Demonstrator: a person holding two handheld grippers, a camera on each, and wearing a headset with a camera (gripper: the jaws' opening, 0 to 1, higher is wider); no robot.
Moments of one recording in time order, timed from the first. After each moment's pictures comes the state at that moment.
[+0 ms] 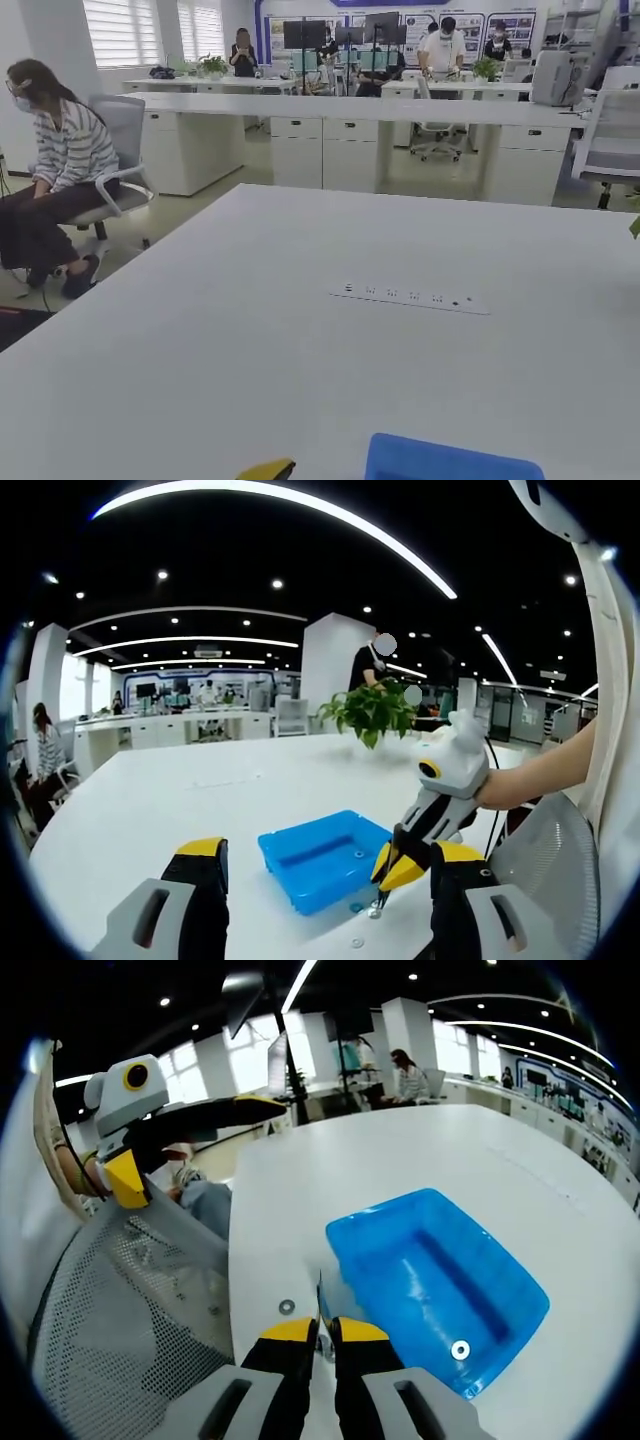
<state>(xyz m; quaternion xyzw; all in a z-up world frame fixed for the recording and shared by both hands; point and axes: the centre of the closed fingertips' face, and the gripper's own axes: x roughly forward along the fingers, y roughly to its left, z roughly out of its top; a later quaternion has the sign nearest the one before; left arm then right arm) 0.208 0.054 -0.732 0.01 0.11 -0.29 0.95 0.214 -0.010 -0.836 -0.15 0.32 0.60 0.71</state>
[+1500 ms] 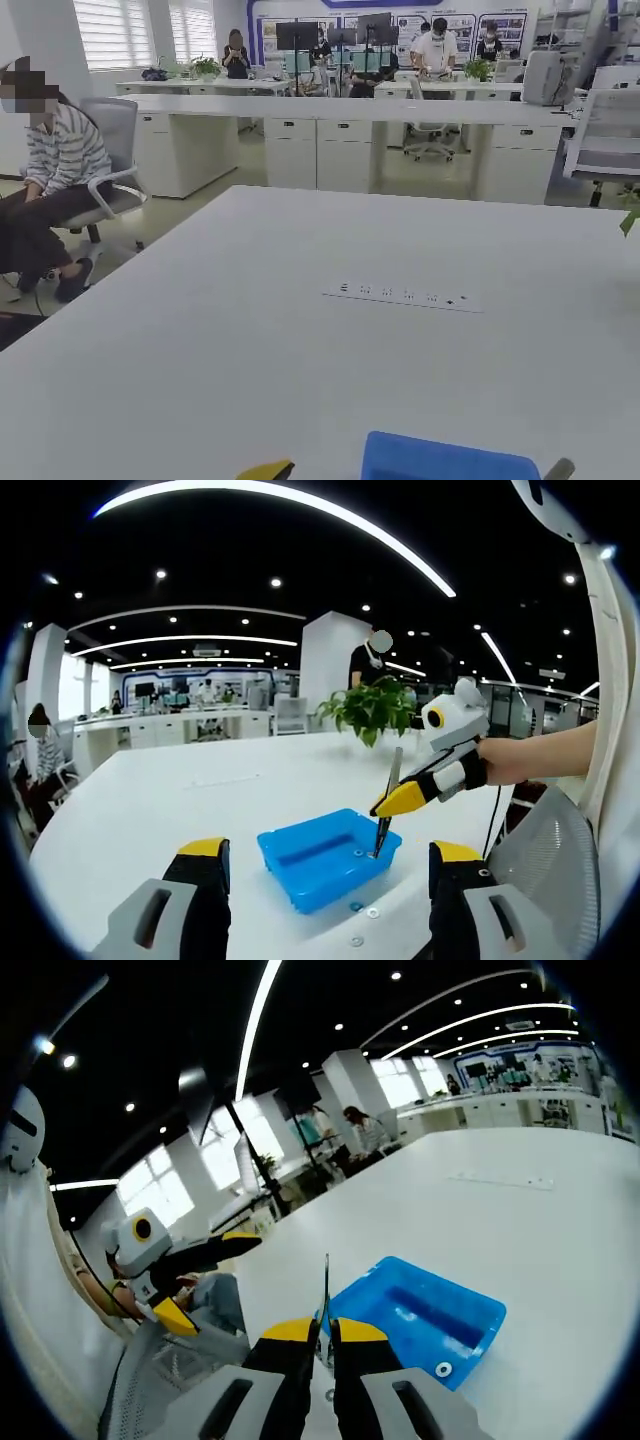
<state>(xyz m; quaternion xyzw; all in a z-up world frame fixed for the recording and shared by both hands) 0.207 0.053 -0.733 0.01 0.11 -0.29 0.95 0.252 -0.024 -0.755 0.07 0.28 0.56 0.78</state>
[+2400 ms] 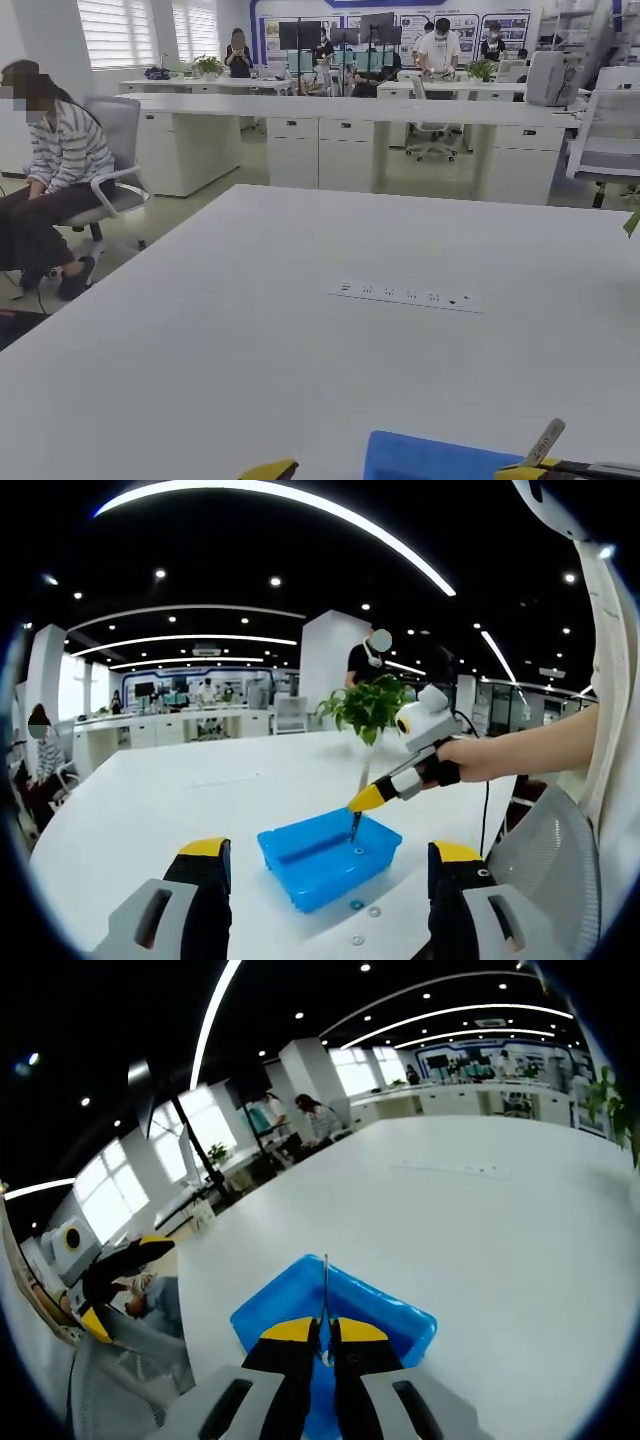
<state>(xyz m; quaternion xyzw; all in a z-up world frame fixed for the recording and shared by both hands) 0.207 0.054 -0.735 0.01 0.11 -0.29 0.95 0.313 -0.037 -0.797 0.03 0.32 0.48 0.82</state>
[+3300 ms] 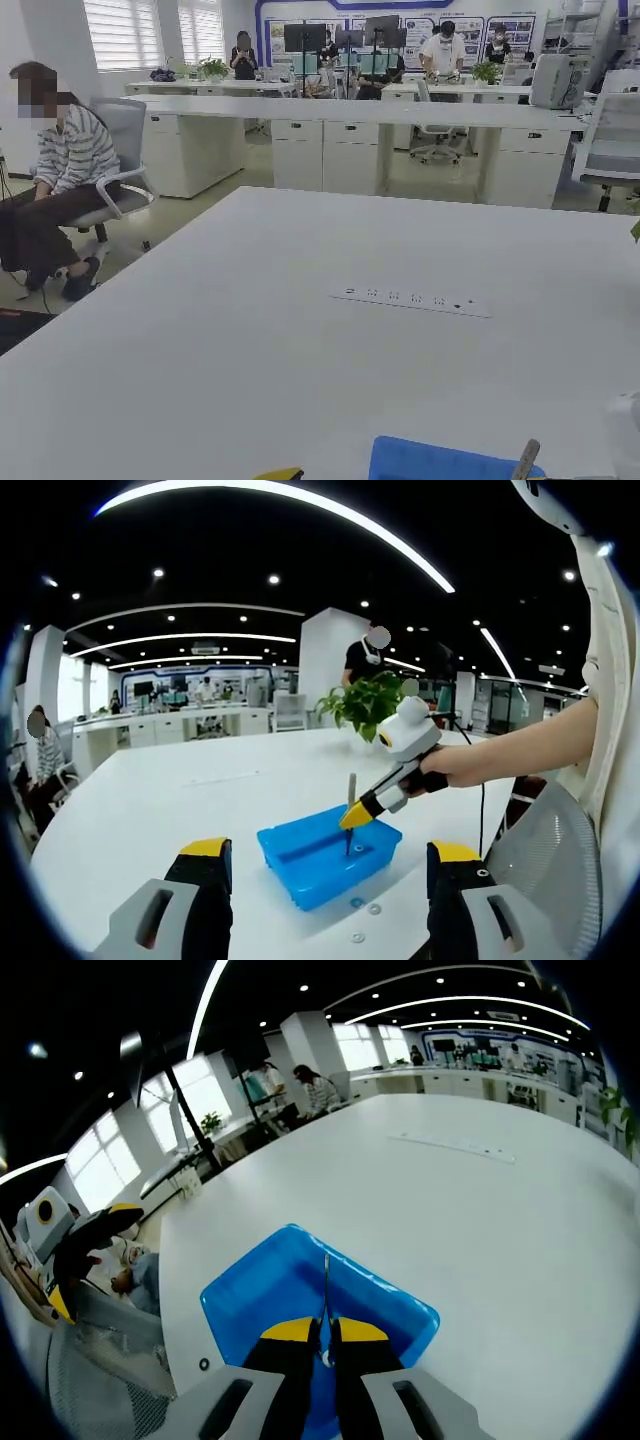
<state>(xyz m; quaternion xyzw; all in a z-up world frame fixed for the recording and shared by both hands) 0.206 0.053 -0.737 0.02 0.12 -0.29 0.95 0.319 -0.034 -0.829 -0.02 0.36 0.48 0.80</state>
